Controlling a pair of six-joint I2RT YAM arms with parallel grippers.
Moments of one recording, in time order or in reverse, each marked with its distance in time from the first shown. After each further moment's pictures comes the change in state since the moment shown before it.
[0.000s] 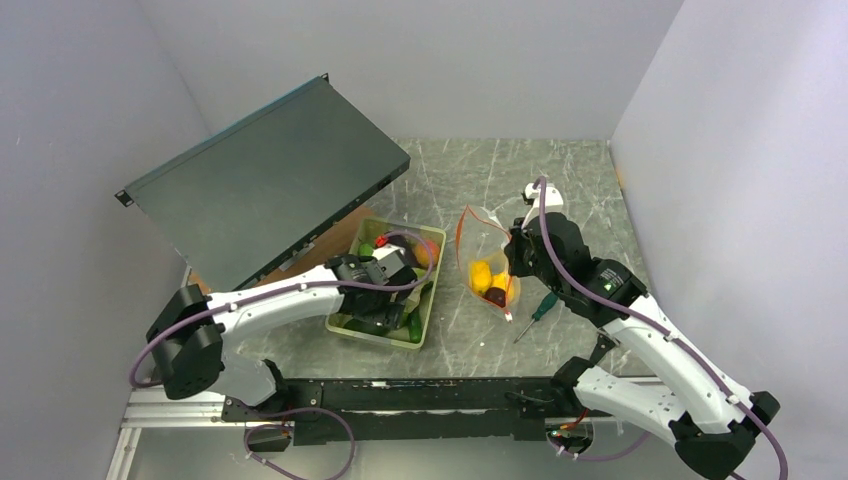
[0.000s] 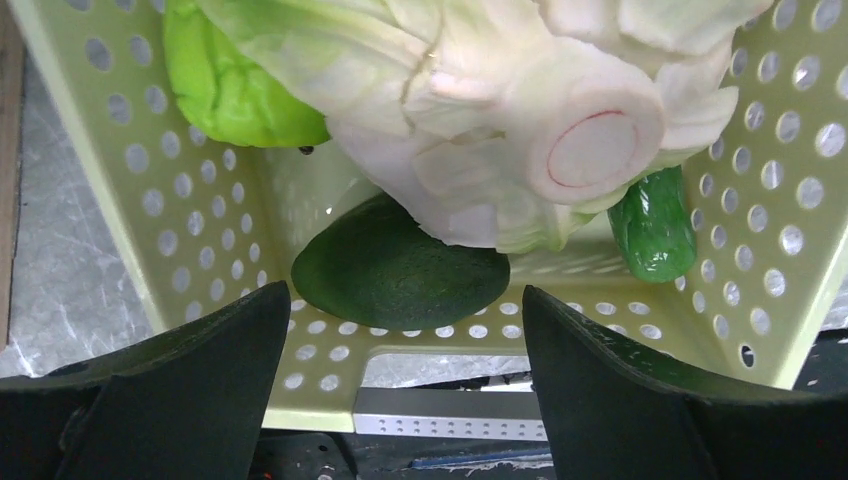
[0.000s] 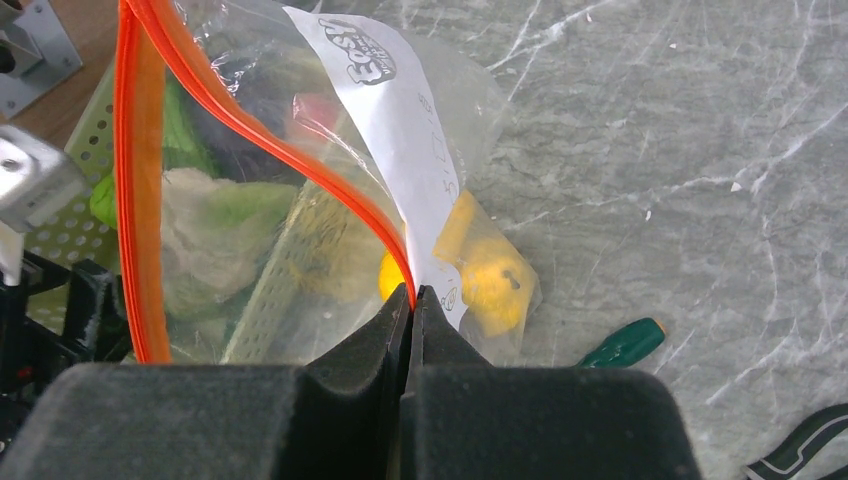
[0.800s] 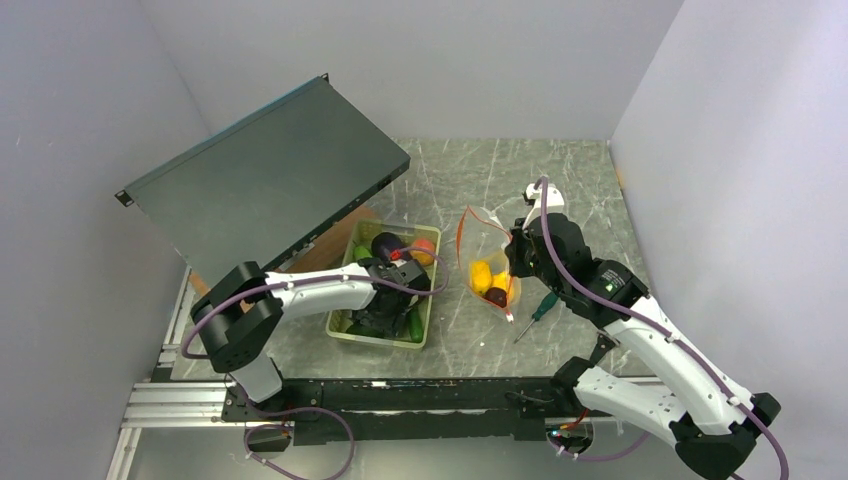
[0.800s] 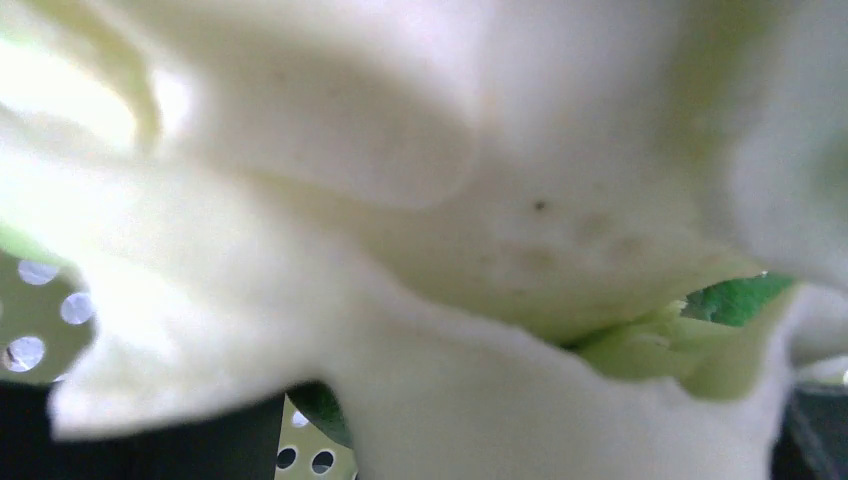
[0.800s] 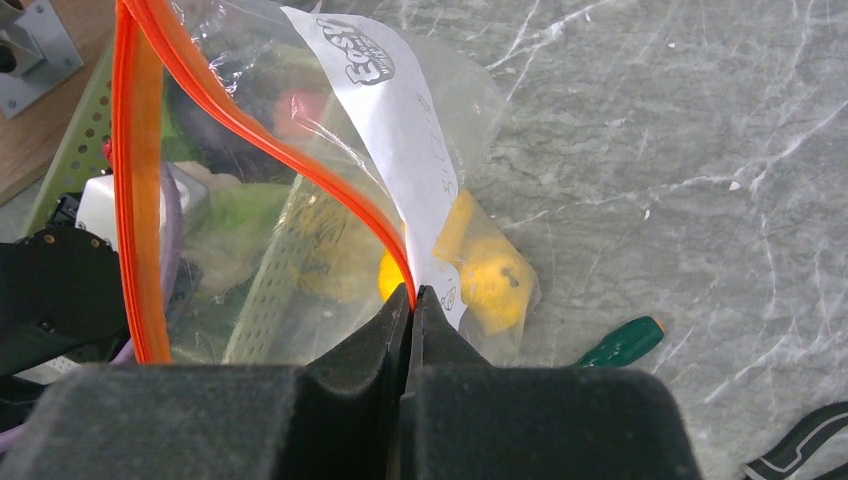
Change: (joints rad) left arm 0.013 0.246 -0.010 0.071 0.050 0.068; right arm 0.000 -0.008 0.000 -0.005 0.000 0.000
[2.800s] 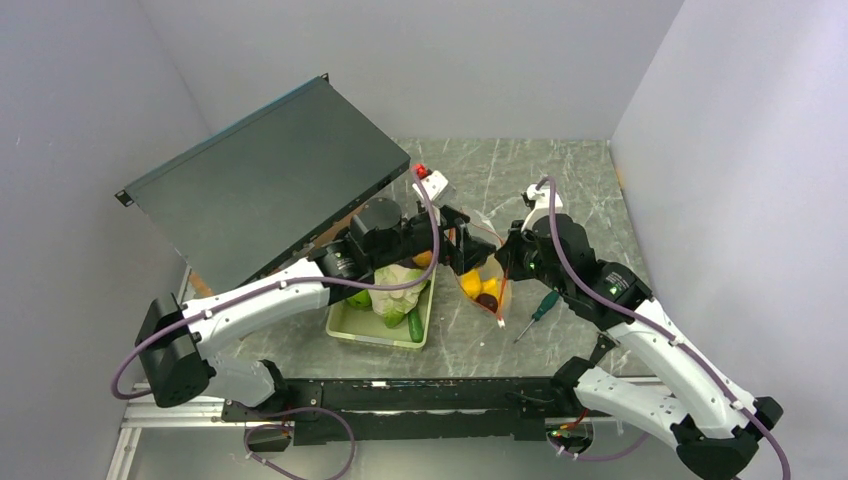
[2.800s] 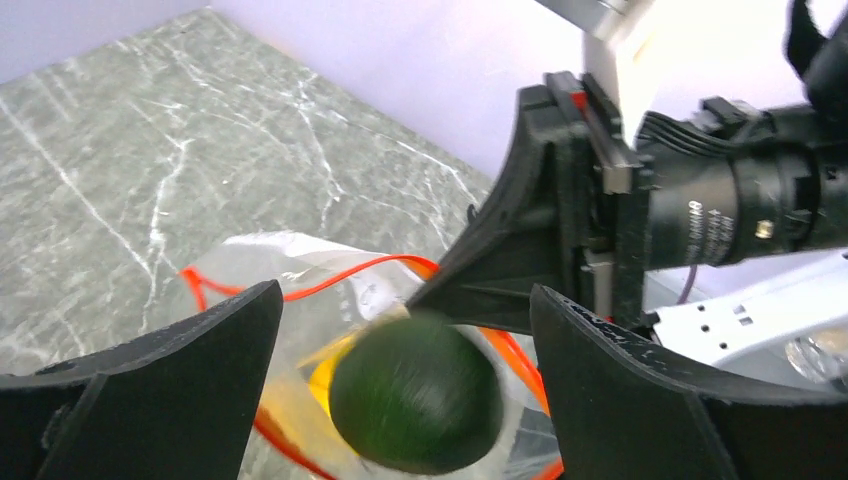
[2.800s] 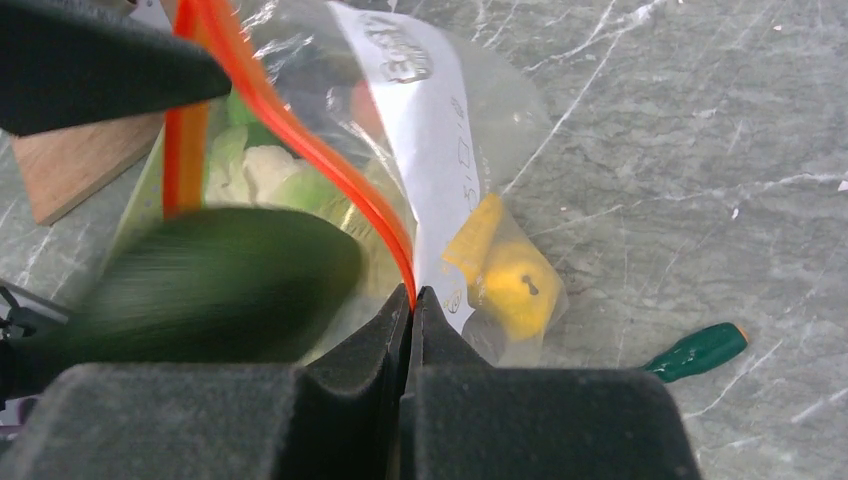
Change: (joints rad) left arm 0.009 -0.293 0.121 1.036 0.447 0.294; right arm 0.000 -0.017 0.000 0.014 -0.125 0.064
